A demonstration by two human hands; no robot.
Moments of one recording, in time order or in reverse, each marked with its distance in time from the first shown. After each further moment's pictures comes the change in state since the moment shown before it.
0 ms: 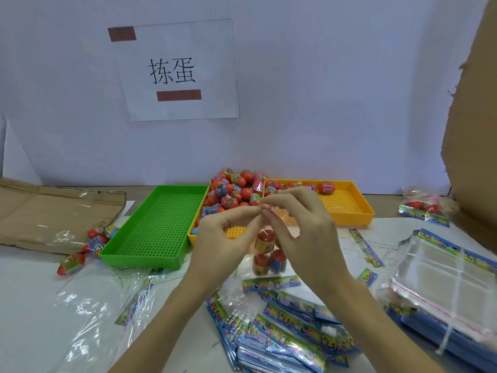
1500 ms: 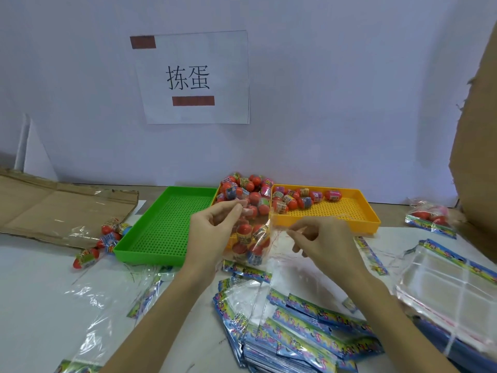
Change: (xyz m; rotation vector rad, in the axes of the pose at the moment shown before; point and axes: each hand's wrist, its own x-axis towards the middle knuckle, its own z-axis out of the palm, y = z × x) left_hand 0.012 -0.007 -0.015 -0.255 0.280 -0.328; right_hand -0.006 0.047 -0.004 0.037 -0.377 0.429
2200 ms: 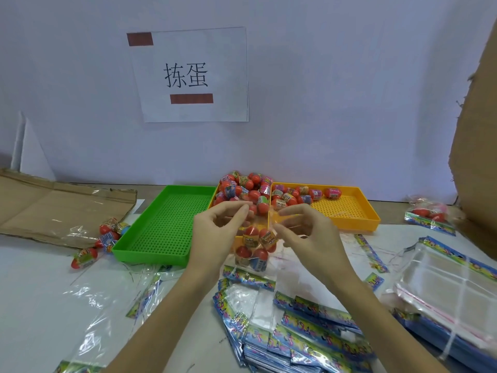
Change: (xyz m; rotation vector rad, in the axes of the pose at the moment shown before) left_hand -0.002 -0.005 0.003 0.055 -0.031 0.040; right_hand -0.009 -0.033 0.012 0.393 0.051 0.141
